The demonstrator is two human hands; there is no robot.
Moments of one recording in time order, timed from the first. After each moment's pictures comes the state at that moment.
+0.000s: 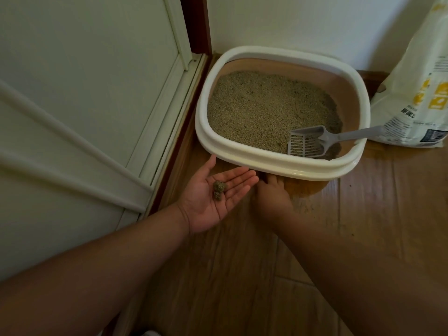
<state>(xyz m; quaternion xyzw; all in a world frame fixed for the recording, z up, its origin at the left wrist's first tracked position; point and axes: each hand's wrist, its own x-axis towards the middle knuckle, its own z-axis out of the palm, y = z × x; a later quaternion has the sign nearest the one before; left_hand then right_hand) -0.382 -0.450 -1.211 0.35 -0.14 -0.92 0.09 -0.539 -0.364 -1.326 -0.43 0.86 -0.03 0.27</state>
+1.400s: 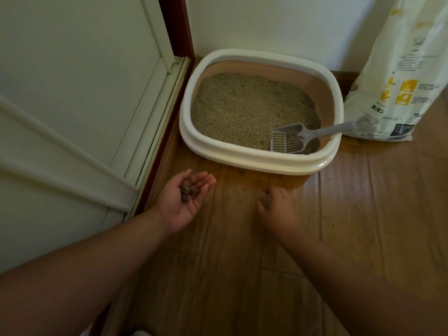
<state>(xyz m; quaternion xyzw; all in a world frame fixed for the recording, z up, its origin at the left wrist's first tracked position) -0.359 -0.454 -1.238 0.44 -0.12 -0.87 0.18 -0.540 -0.288 -1.298 -0.32 0.87 -0.23 0.29</state>
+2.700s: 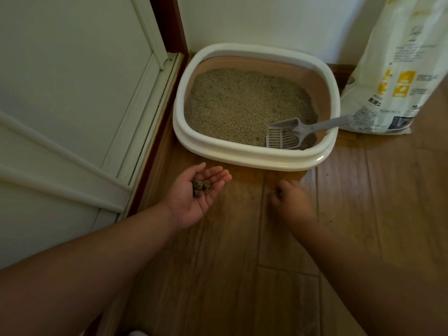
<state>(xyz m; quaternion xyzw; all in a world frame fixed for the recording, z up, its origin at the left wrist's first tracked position) -0.394 -0.433 -1.214 0.42 -0.14 -0.89 0.13 -0.584 -0.271 -1.311 -0.36 0.88 -0.21 0.22</state>
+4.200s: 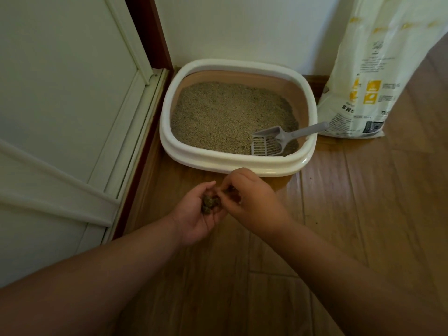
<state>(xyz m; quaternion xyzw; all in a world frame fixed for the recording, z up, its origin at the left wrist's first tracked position) -0.410 -0.405 -1.211 0.41 -0.17 -0.89 0.04 -0.532 -0.298 -1.209 -0.55 0.72 -0.39 0.16</state>
